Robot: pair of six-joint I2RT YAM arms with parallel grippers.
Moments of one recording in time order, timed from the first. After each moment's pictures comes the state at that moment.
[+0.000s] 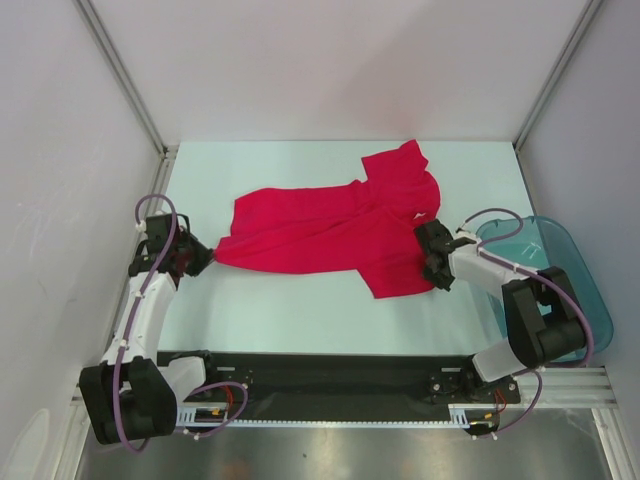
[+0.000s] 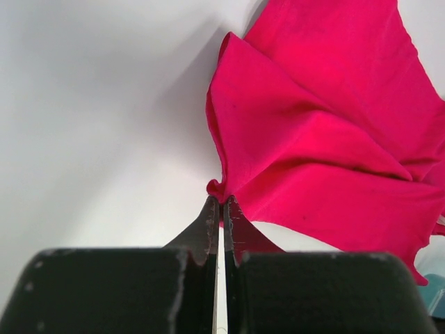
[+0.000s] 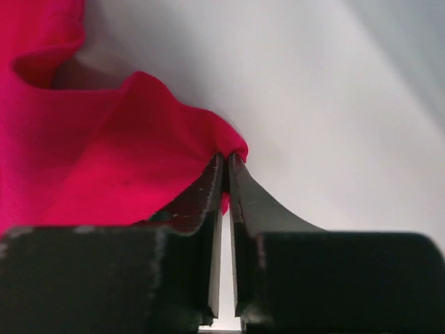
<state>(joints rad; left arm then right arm) 0.15 1.06 0.76 -0.55 0.09 -0.72 0.35 1.49 0.77 -0.56 0.45 1.00</state>
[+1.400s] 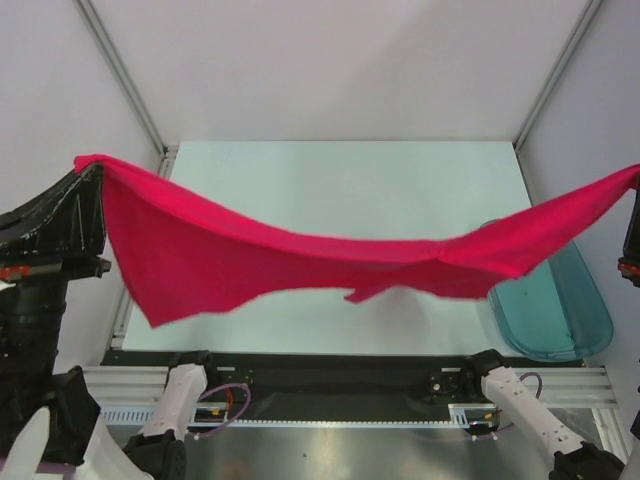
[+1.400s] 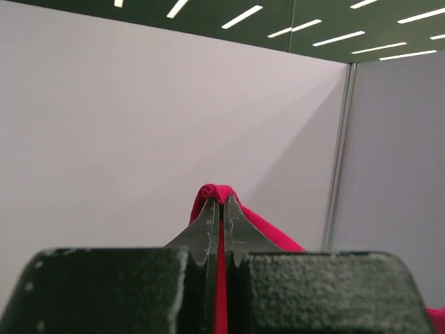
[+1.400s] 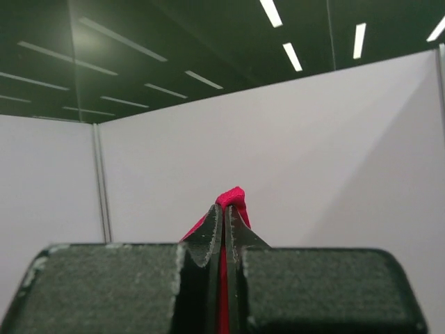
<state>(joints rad) 0.15 0.79 1.95 -0.46 0.41 -0.41 0.32 0.64 1.72 -0.29 0.06 0.12</state>
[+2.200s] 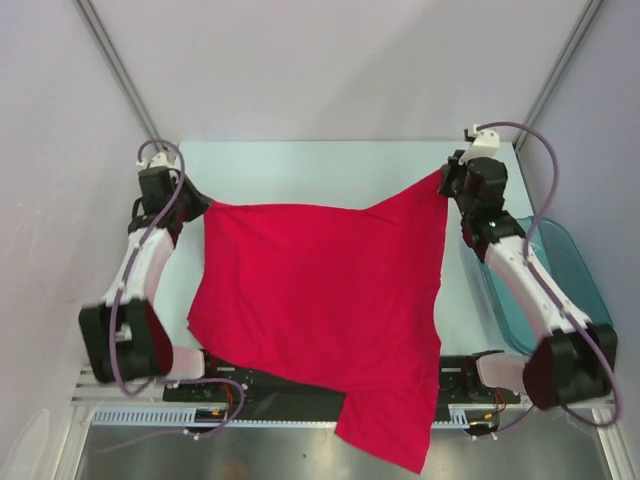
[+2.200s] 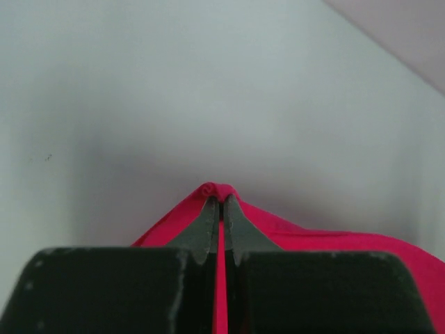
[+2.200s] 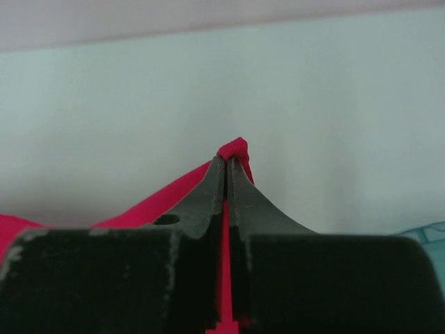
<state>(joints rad) 0.15 1.30 1.03 -0.26 0.16 -0.45 0.22 1.19 1.06 0.00 0.17 0.16</state>
